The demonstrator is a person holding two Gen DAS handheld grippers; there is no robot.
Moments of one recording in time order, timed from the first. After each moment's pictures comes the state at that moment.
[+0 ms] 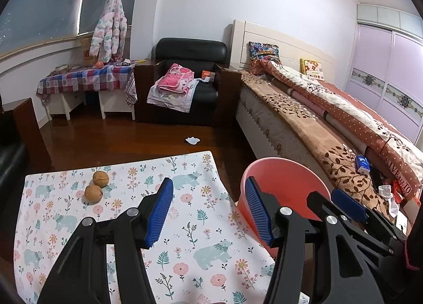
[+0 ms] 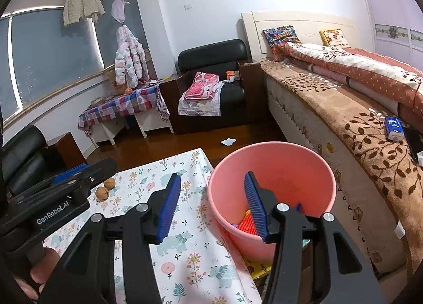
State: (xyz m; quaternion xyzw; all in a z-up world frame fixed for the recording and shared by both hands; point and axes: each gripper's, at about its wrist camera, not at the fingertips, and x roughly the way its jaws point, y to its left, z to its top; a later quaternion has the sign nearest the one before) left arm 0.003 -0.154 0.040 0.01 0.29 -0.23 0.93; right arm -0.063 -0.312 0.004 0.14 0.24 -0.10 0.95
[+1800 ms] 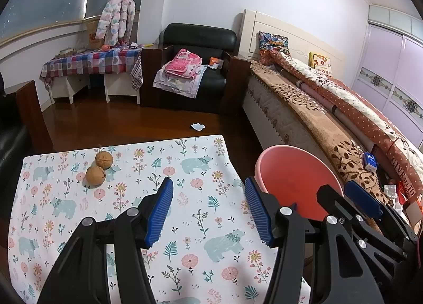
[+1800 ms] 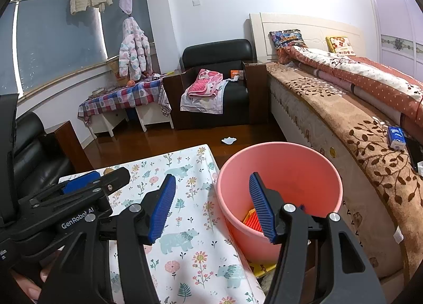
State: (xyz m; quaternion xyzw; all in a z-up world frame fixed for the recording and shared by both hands) left arm 0.020 -0.140 0.012 -0.01 0.33 -0.22 0.92; right arm -0.052 -0.290 0.005 0.11 0.25 -0.10 0.96
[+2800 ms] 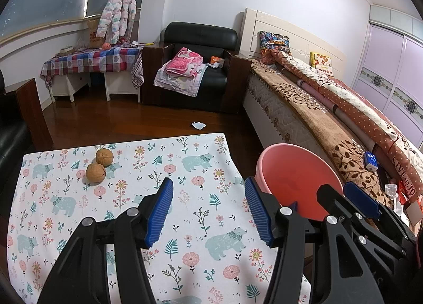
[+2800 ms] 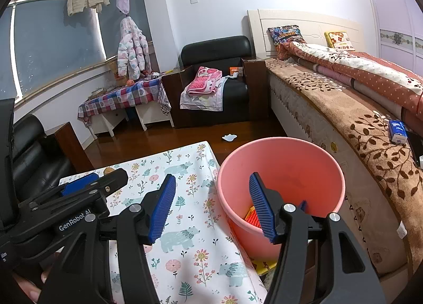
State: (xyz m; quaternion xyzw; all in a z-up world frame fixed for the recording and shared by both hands) left arm 0.019 -0.140 0.010 -0.01 0.33 -0.22 0.92; right arm -0.050 -0.292 -0.003 0.12 0.25 -0.10 0.95
